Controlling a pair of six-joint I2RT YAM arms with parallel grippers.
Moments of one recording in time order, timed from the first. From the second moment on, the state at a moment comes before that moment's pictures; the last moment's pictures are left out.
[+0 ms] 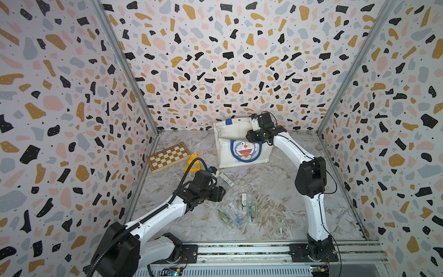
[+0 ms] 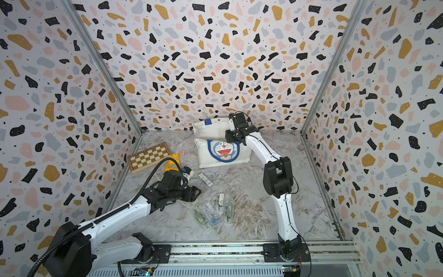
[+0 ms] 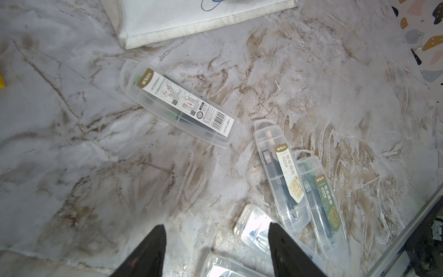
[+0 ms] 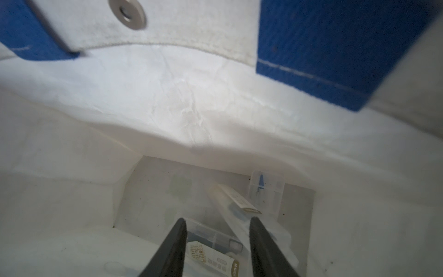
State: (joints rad) left arm -0.56 1.16 0.63 -0.32 0.17 -0.33; right arm 0.43 2.24 2.13 -0.64 -0.13 0.11
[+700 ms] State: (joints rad) left arm -0.56 1.25 0.67 -0.34 0.11 -0.45; right arm 0.44 1.34 1.25 -0.24 -0.16 0.20
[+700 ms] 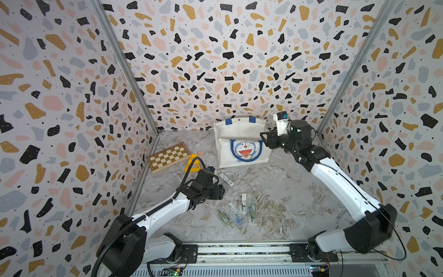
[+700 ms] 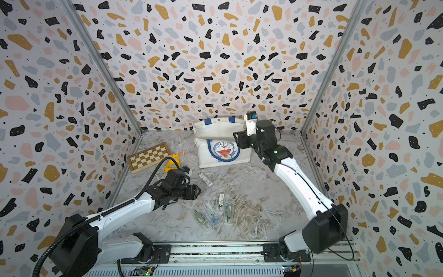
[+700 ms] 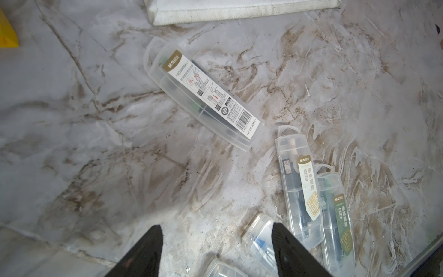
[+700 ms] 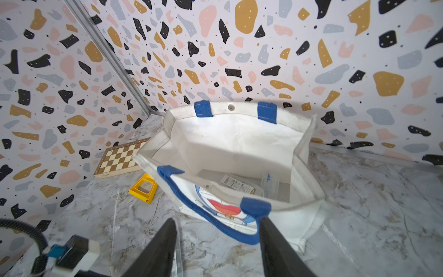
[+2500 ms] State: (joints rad) left arm -0.74 1.94 1.23 -0.59 -0.35 -0.98; right arm 0.54 1.30 0.38 0.47 0.04 0.35
